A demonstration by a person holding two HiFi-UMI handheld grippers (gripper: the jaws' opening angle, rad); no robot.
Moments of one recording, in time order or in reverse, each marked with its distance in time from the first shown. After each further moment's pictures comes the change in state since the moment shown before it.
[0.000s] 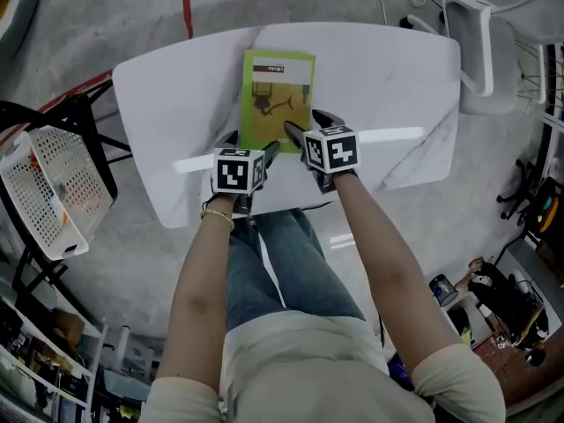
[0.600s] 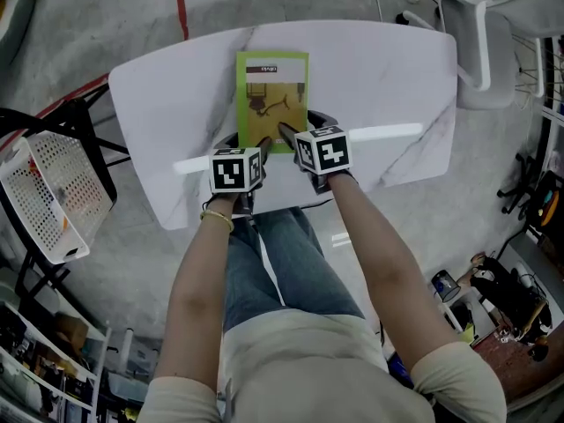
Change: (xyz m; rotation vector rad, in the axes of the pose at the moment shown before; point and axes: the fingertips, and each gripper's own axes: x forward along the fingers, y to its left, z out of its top) left arm -0.003 0.000 0.003 -0.071 -0.003 0.023; right arm 0.000 0.007 -0.003 -0.021 0.014 -0.015
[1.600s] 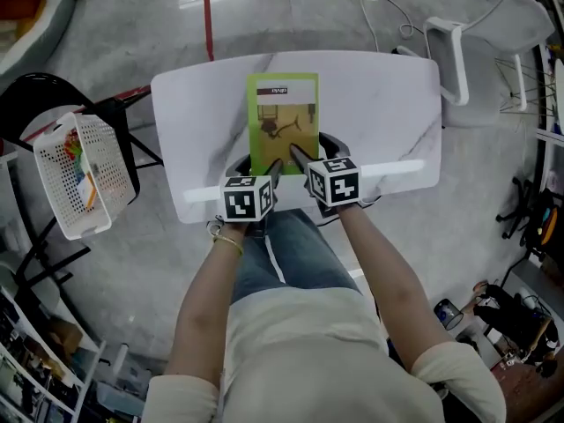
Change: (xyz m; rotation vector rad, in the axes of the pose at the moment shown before) left arm -0.125 -0.051 -0.002 0.003 -0.207 -0.004; right arm -0.124 0.062 0.020 -0.077 -0.216 -0.023
